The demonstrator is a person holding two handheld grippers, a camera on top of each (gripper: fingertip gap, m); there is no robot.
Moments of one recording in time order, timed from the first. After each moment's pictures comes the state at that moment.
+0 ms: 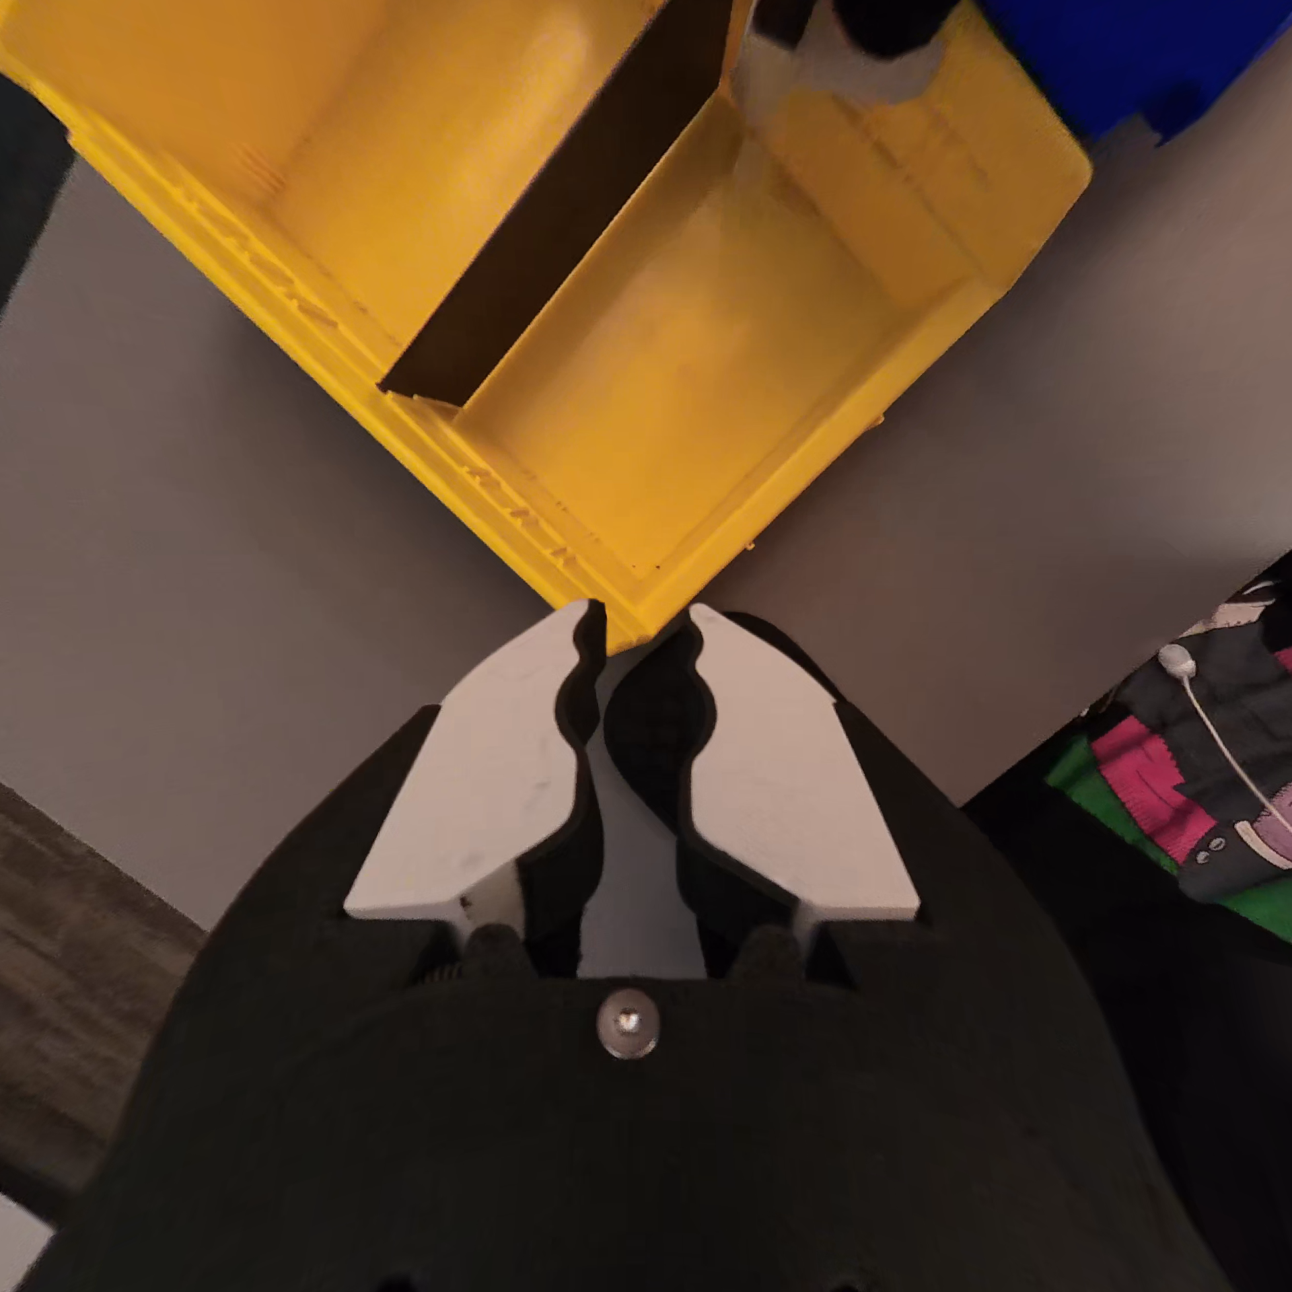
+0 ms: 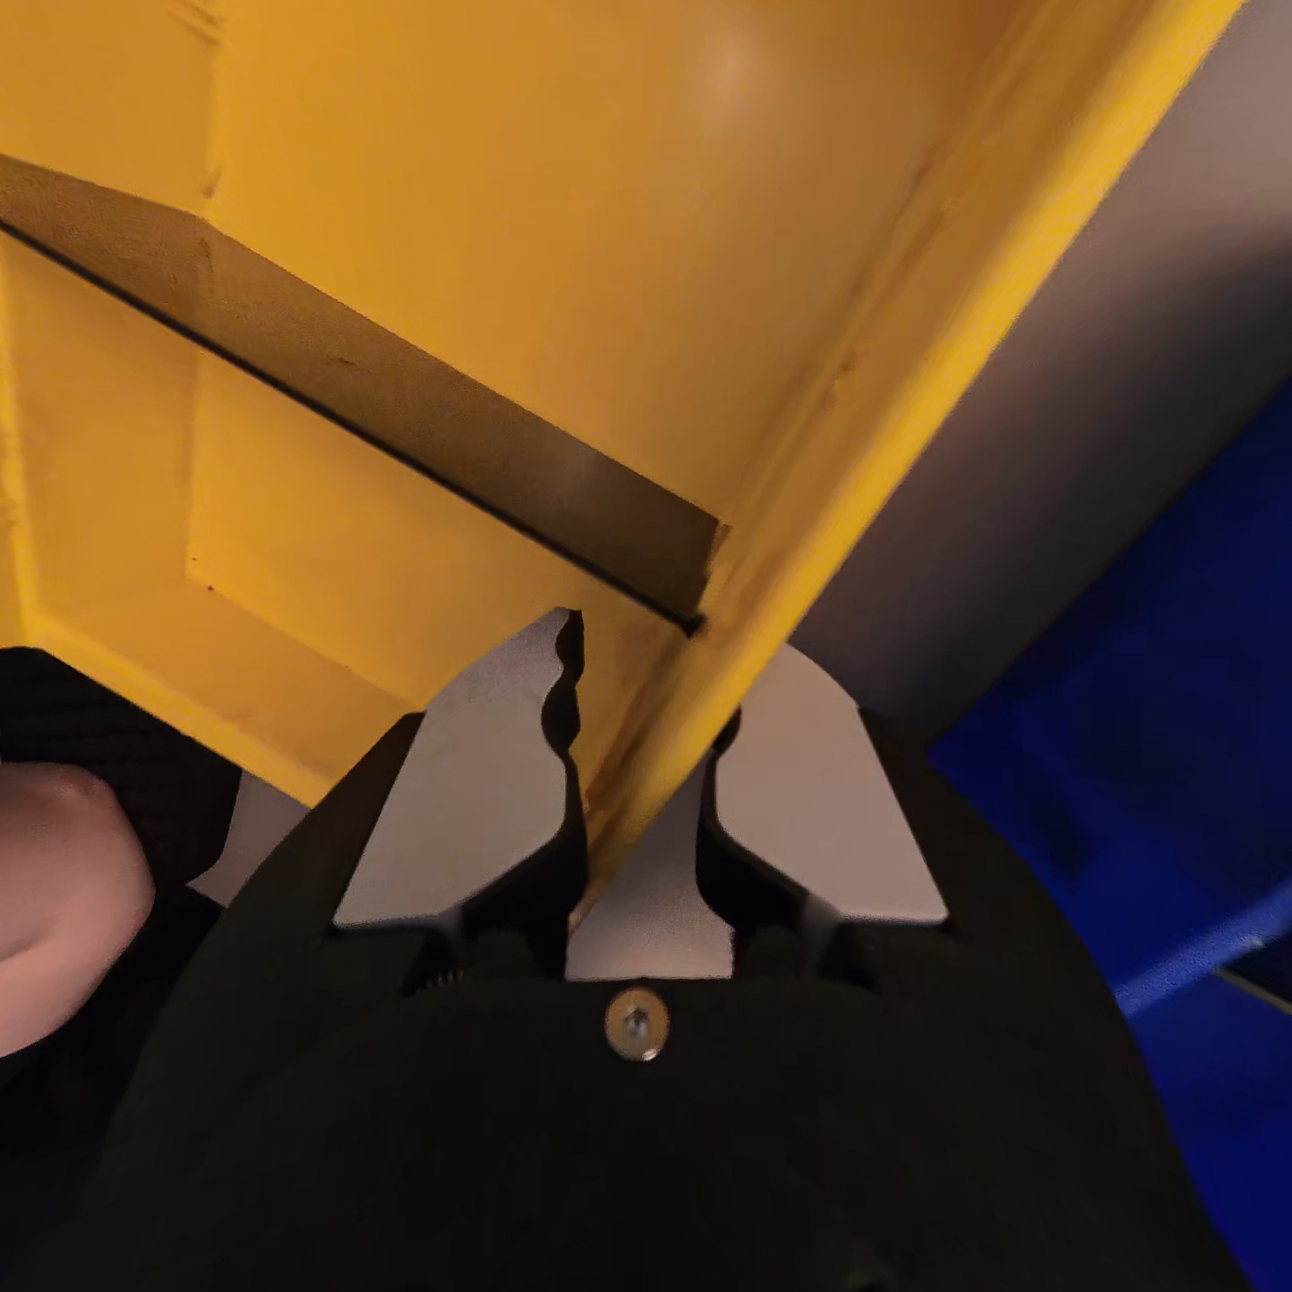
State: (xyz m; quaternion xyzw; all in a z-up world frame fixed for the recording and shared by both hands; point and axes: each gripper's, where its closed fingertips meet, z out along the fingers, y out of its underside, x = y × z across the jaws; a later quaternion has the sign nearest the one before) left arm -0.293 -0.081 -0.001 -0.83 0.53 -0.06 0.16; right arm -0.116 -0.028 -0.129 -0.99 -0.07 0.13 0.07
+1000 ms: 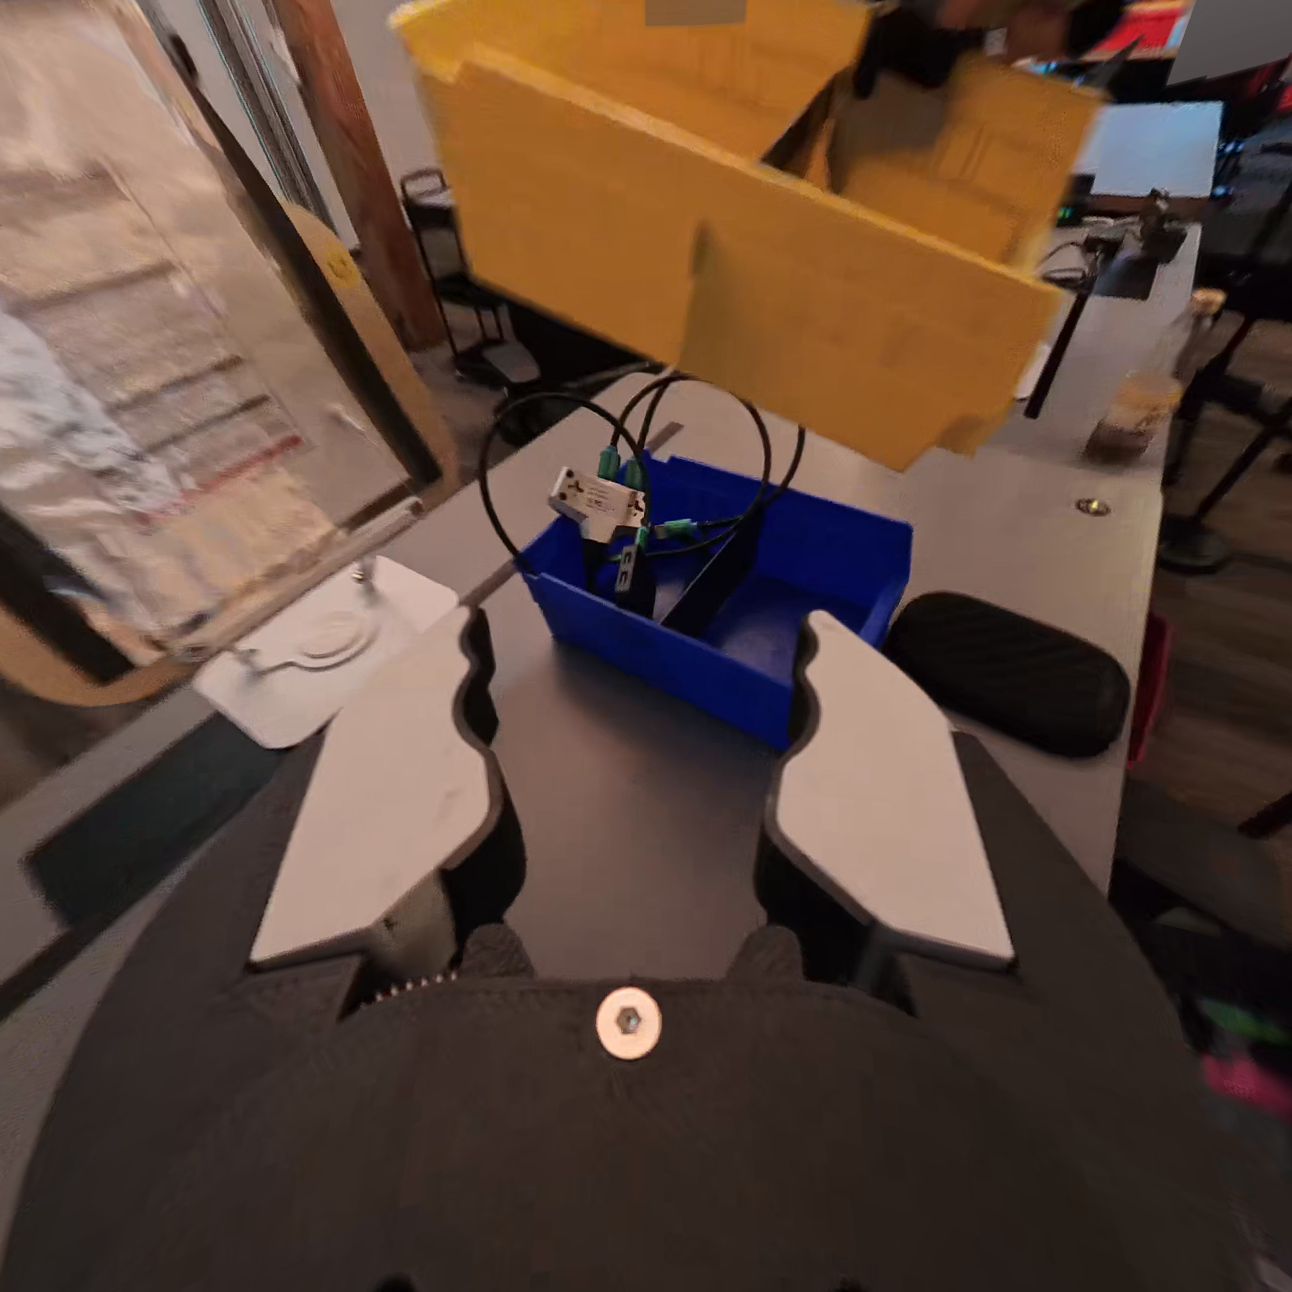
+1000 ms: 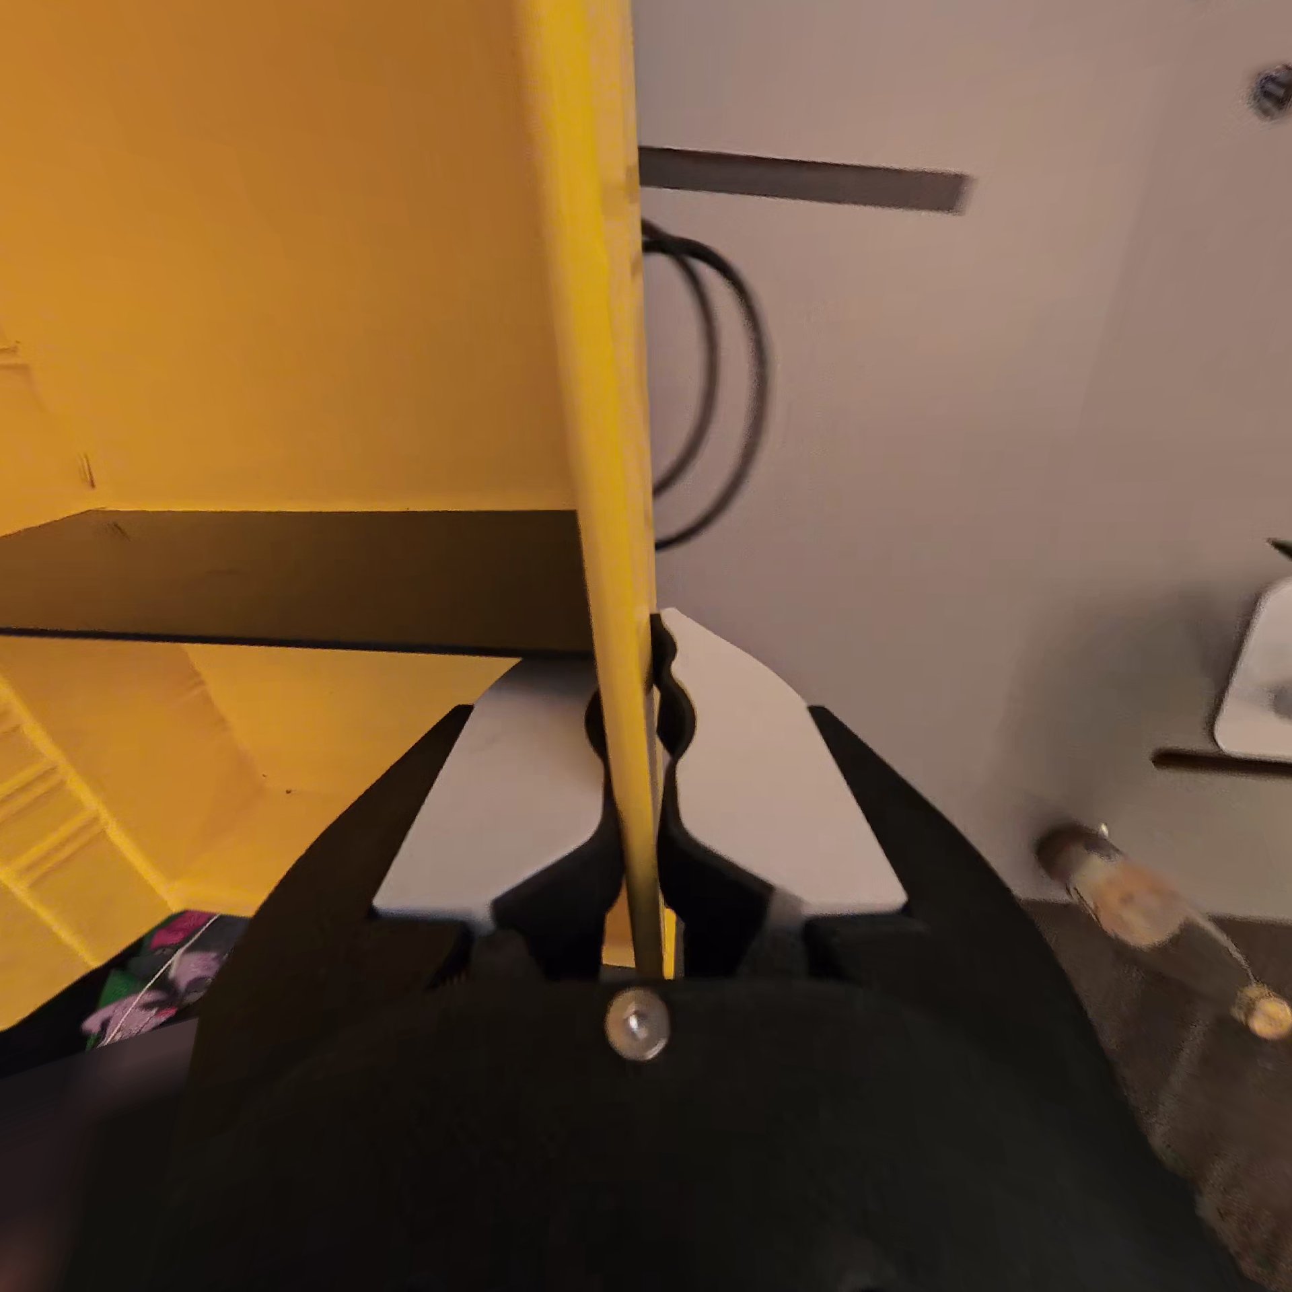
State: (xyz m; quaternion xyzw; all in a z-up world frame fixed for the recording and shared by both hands) left arm -0.176 -0.105 0.142 -0.63 0.49 -0.33 0.49; right arm 0.198 -0.131 0.148 -0.98 0.11 0.00 0.17
